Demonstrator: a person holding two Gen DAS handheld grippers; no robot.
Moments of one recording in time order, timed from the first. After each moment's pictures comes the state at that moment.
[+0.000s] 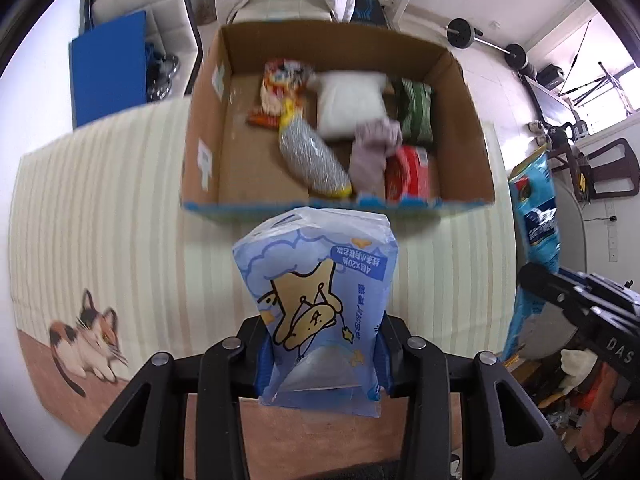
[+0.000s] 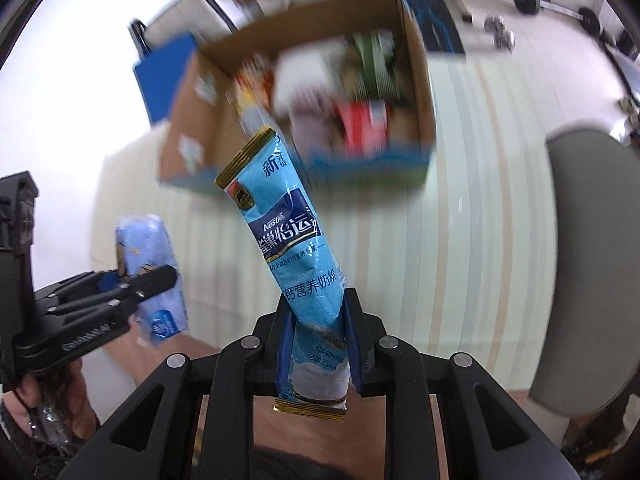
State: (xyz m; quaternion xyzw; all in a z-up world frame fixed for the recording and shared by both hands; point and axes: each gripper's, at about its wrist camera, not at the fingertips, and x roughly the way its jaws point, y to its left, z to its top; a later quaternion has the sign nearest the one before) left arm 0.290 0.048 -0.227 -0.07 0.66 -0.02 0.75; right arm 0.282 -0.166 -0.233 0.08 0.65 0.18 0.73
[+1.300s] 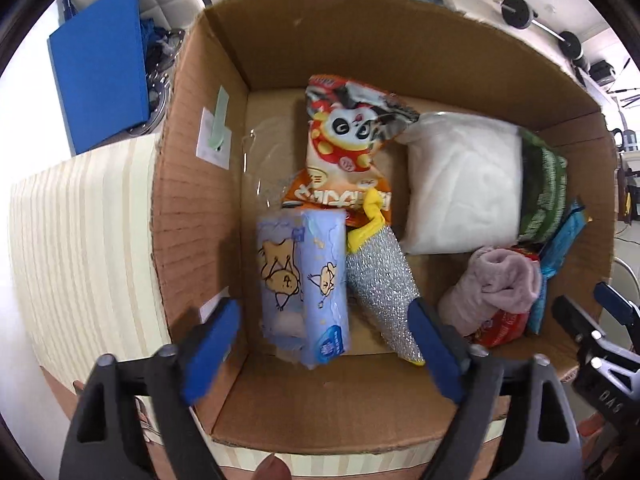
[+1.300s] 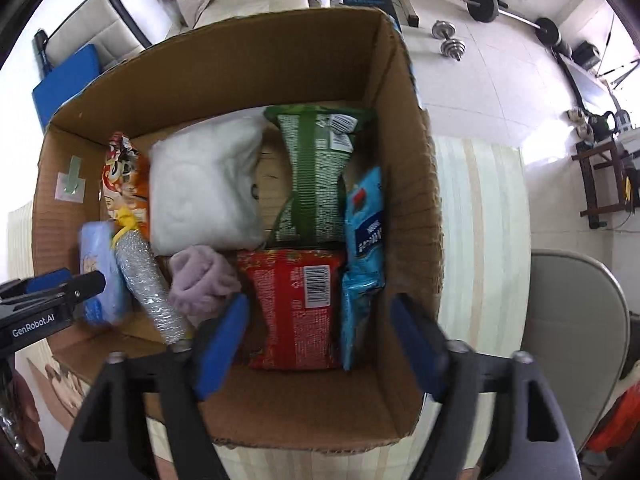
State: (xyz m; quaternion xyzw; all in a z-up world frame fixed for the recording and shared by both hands) left arm 0.445 0.102 -0.343 -0.06 0.72 0.04 0.69; right arm 0.456 -0.124 -0.330 -0.02 0.69 0.04 0.72
